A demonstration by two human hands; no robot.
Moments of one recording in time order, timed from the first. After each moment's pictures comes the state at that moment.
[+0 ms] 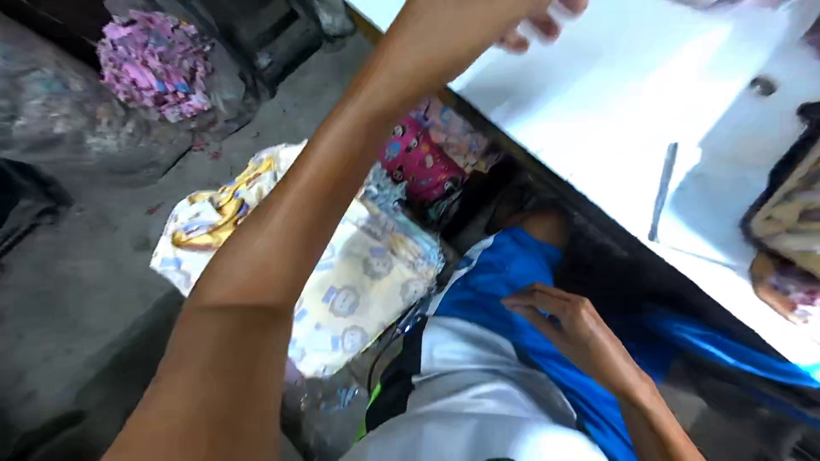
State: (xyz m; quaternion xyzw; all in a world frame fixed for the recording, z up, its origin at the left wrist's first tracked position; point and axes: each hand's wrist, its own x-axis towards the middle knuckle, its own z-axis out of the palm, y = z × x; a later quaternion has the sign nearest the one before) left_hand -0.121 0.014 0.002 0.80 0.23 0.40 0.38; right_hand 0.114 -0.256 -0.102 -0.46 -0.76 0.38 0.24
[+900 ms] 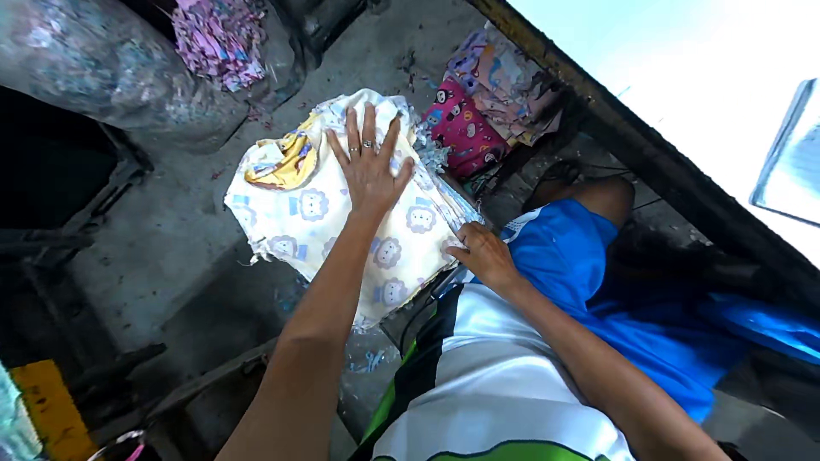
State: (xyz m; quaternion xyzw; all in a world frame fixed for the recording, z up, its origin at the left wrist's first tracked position) left_hand -0.292 -0.129 -0.188 0.73 0.65 0.16 -0.09; right_hand -0.041 -0.219 -0.181 -0.54 -0.73 0.42 0.07
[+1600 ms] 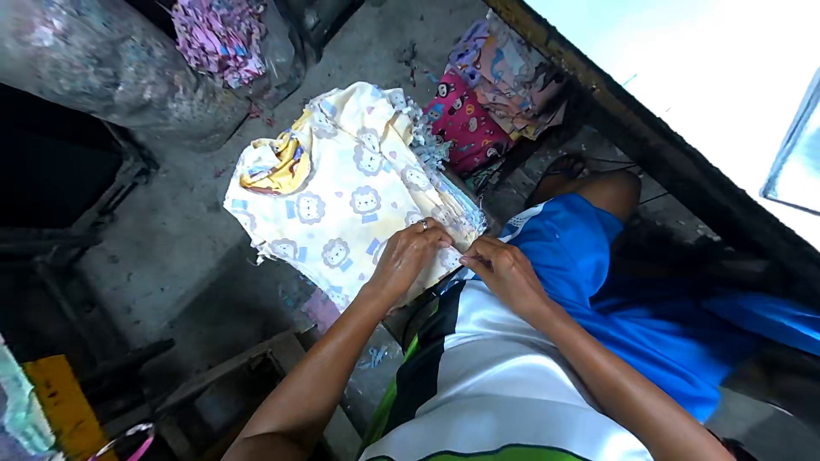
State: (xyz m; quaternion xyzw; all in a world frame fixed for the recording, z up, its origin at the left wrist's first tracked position) left_hand -0.225 -0.250 -0.143 0.79 0.54 0.17 0.25; right_hand -0.009 -0.250 -0.156 -0.48 -0.74 0.43 0.19
